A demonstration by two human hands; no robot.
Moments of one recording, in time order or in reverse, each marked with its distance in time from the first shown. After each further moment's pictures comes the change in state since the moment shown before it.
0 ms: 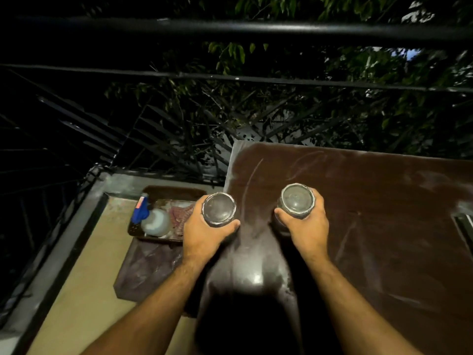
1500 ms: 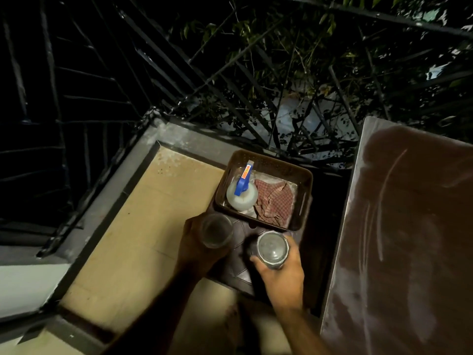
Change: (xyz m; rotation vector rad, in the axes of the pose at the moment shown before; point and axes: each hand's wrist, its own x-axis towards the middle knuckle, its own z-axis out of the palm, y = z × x) left_hand 0.049 -0.291 -0.185 0.288 -0.008 0.013; right_hand -0.194 0.048 0.285 -0.128 -0.352 0.149
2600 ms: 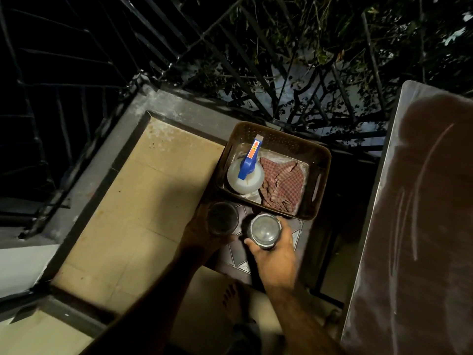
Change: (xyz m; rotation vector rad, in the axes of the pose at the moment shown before) left_hand 0.016 -0.036 0.039 -0.066 -0.147 -0.113; right_hand 0.032 0.035 0.056 -0.115 0.034 0.084
